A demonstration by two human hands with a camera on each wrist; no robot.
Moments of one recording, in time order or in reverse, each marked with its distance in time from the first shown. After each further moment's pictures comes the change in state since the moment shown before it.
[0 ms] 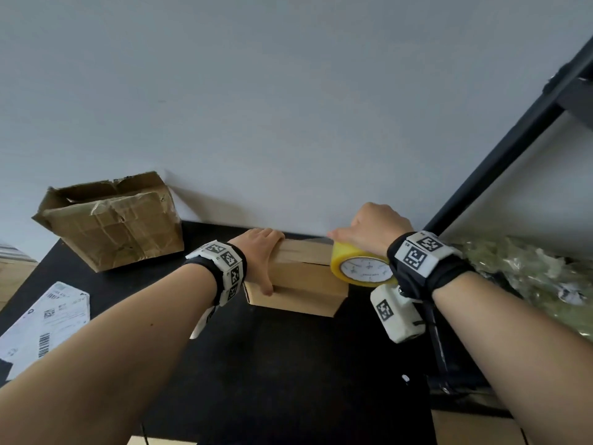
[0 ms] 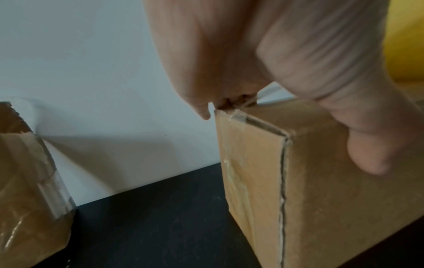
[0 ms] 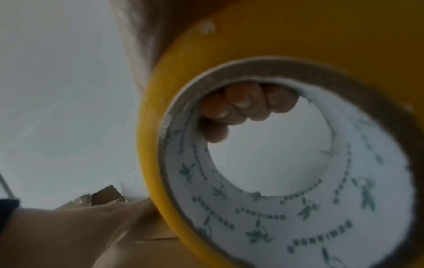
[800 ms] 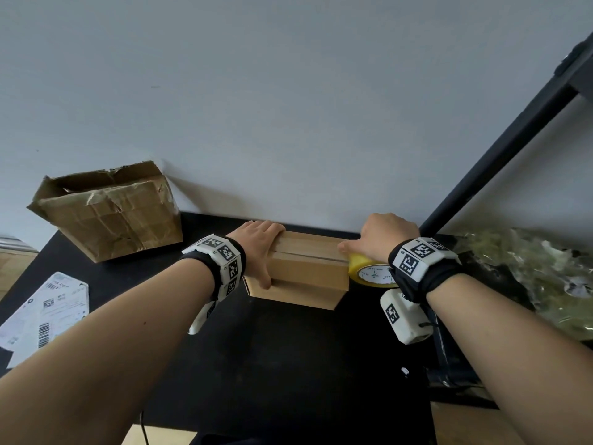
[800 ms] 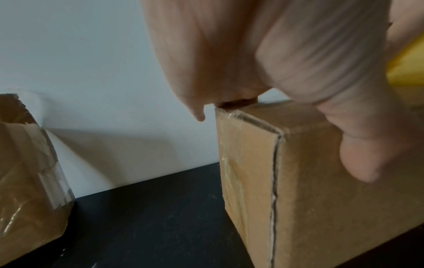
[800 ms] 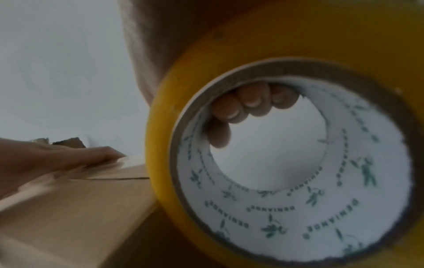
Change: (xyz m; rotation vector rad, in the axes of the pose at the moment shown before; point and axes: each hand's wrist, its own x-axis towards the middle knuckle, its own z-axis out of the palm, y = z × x) left_hand 0.001 0.001 0.006 0.078 0.021 0.017; right_hand 0.012 0.031 0.030 -0.263 -0.055 0.035
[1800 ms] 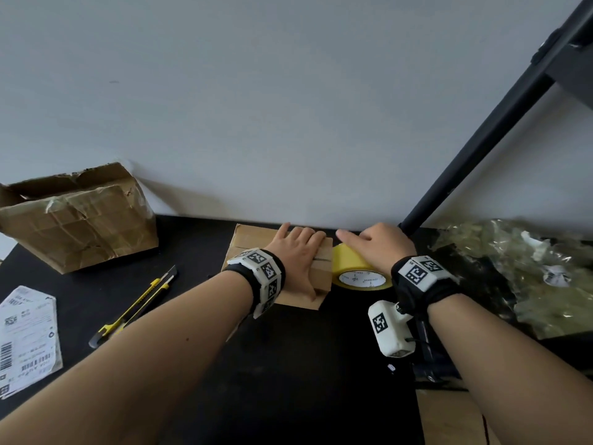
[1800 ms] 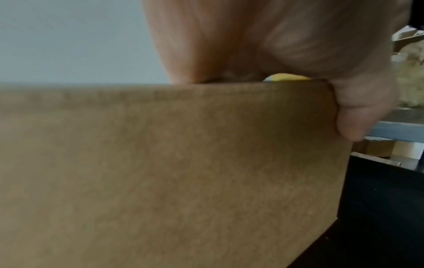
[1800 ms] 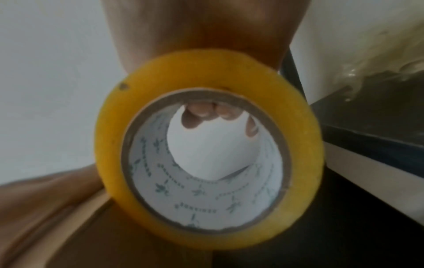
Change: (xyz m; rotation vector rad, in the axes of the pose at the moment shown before) left_hand 0.038 0.085 0.013 0.143 0.084 0.183; right_hand 0.000 0.038 0.031 0.381 0.056 0.019
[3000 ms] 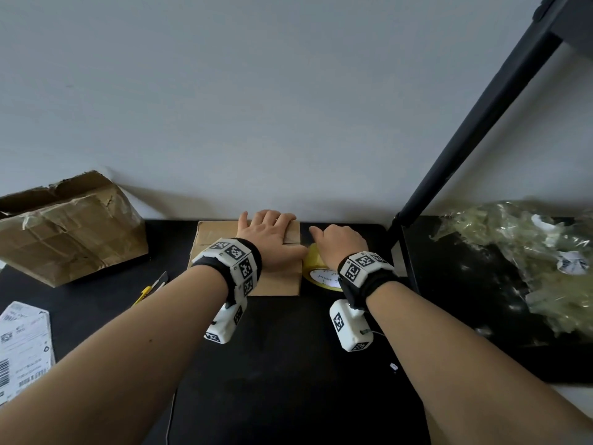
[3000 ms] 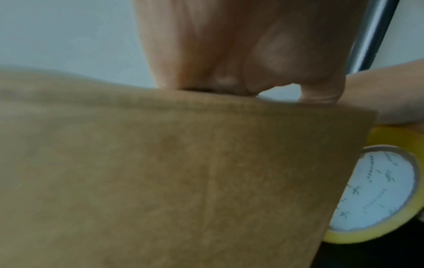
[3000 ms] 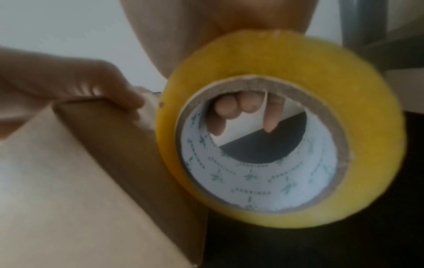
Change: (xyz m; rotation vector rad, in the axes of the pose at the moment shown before) left_hand 0.017 -0.026 -0.004 -0.260 -0.062 -0.321; right_hand 0.038 -0.025 0.056 -0.011 -0.059 0.019
